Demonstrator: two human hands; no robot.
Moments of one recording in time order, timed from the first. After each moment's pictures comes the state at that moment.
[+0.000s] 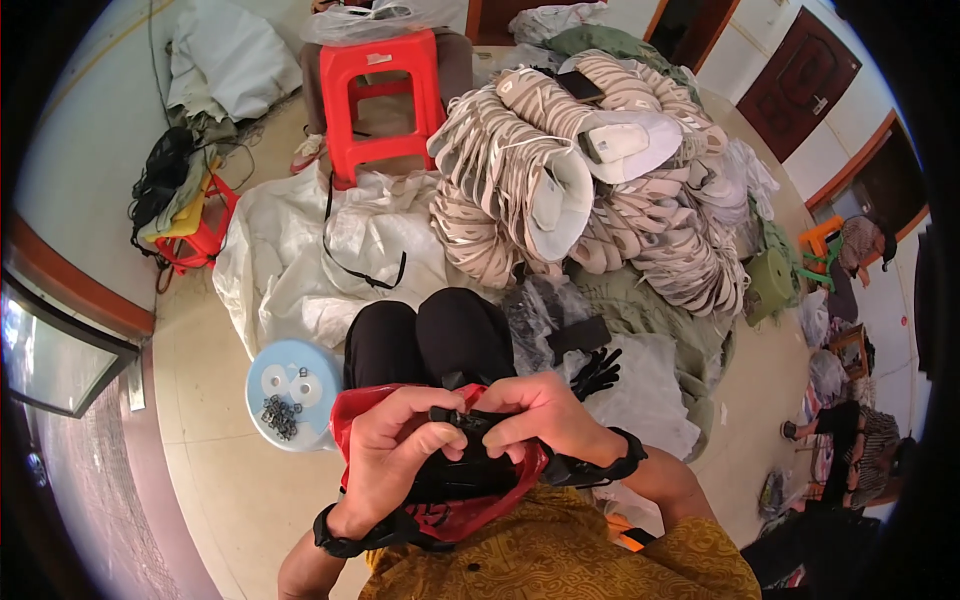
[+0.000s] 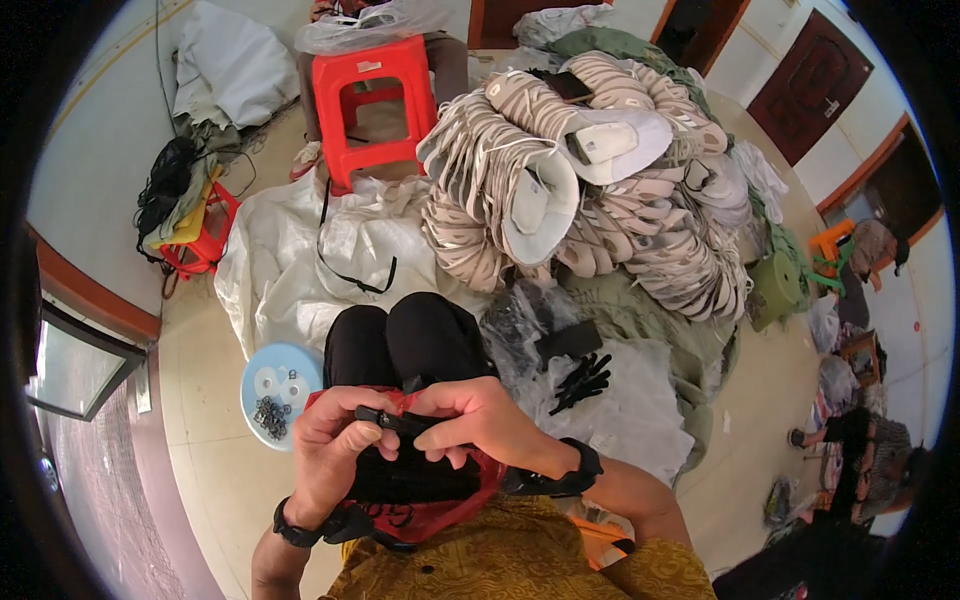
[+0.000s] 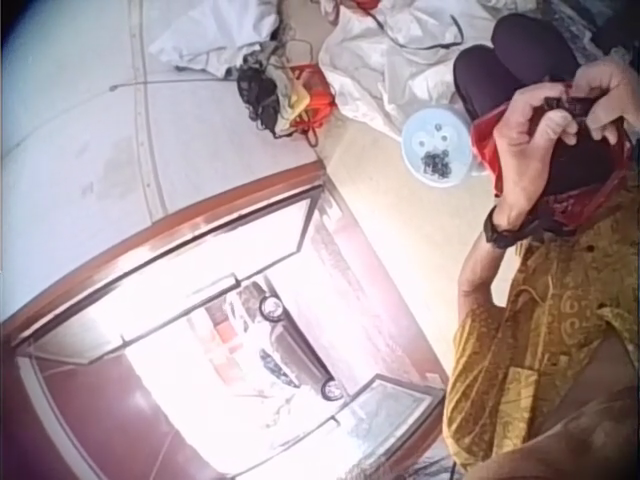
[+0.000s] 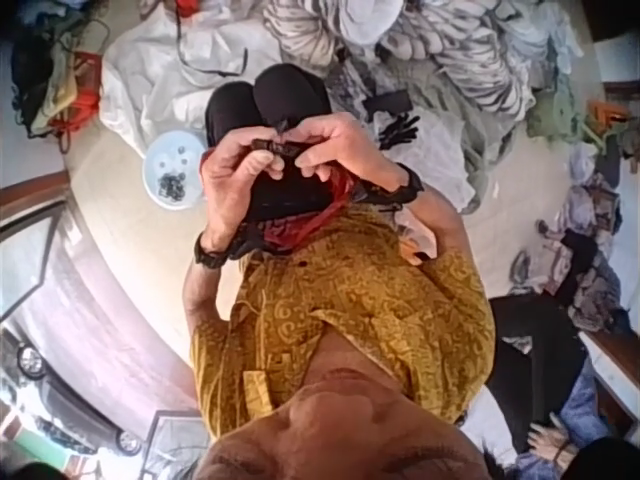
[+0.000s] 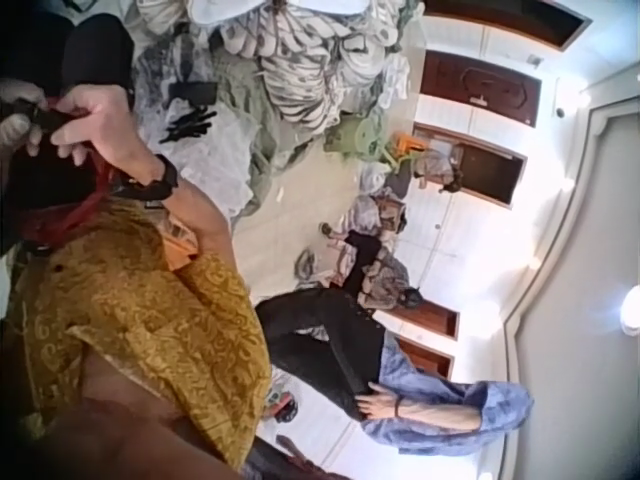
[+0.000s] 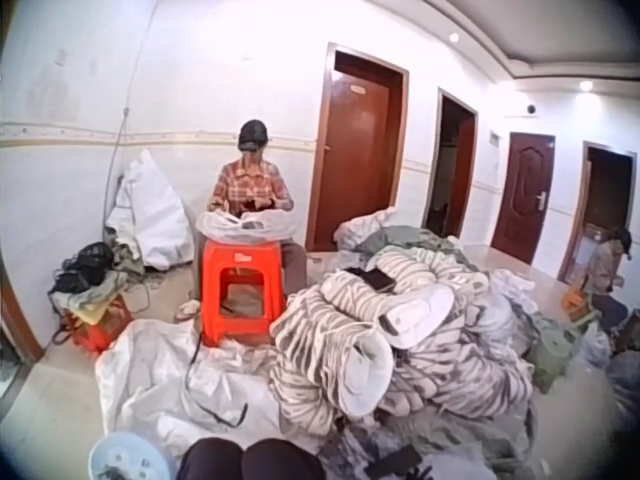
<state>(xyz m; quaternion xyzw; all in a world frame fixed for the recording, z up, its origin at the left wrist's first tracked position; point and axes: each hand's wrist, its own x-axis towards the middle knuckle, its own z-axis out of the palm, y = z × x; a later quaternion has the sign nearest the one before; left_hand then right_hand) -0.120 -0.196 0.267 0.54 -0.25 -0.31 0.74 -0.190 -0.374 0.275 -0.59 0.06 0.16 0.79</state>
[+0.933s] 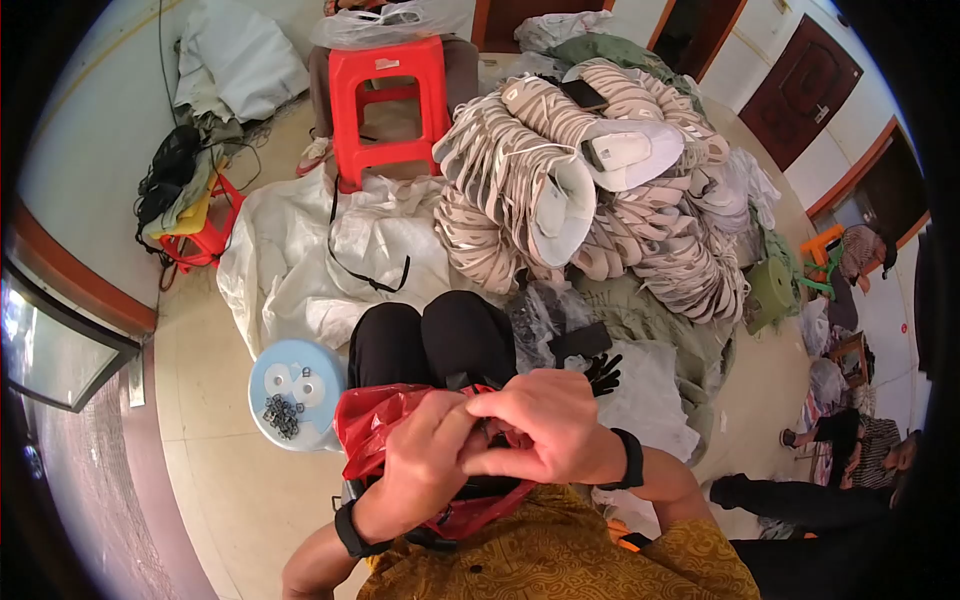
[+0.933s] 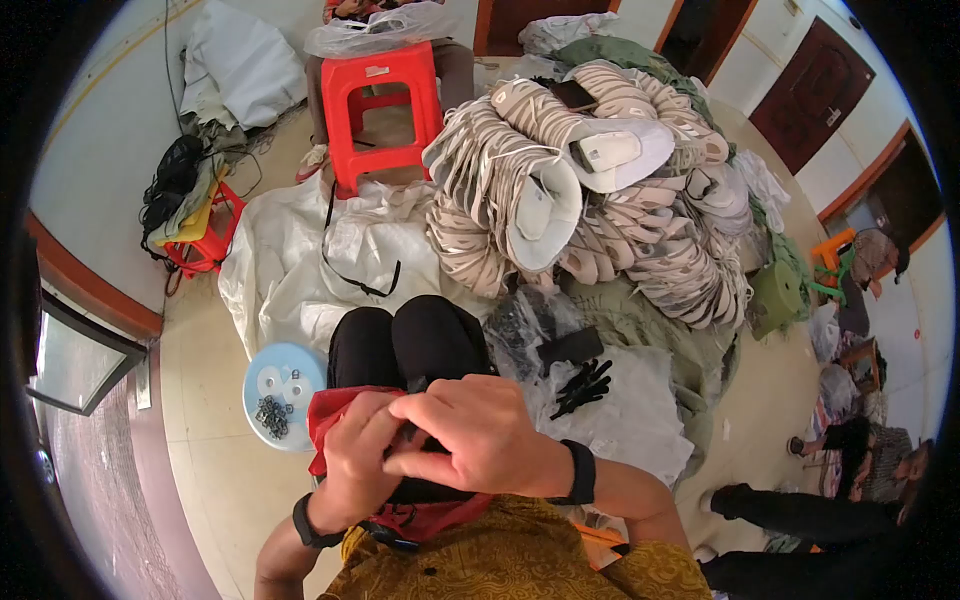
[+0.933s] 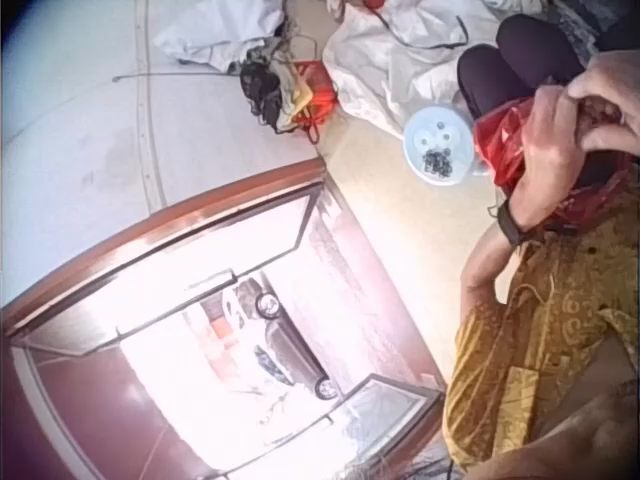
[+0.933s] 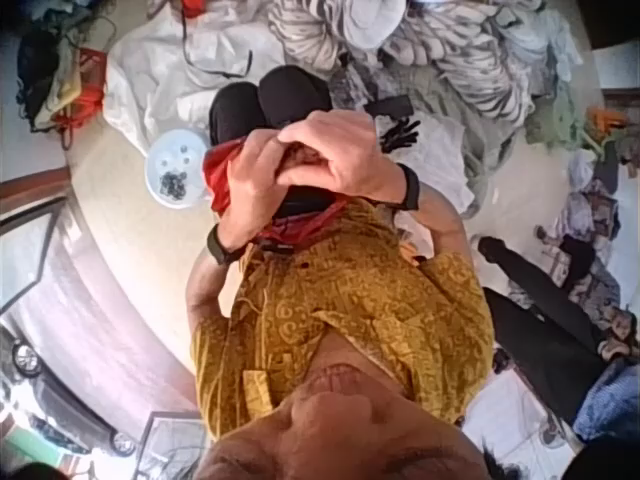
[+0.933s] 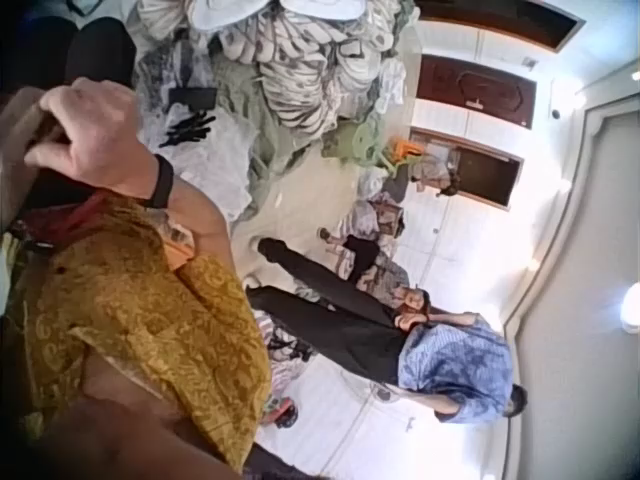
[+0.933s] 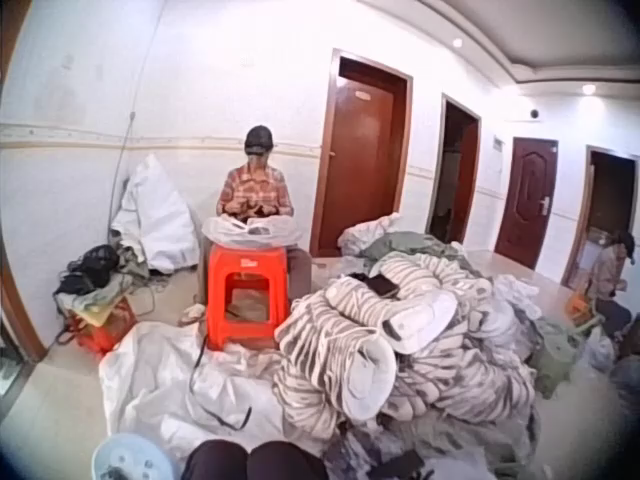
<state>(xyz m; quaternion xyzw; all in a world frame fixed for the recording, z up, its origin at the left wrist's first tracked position) -0.133 -0.214 0.271 0.76 -0.46 0.07 0.46 -0.186 -0.358 0.297 -0.87 -0.16 -0.28 0.38</state>
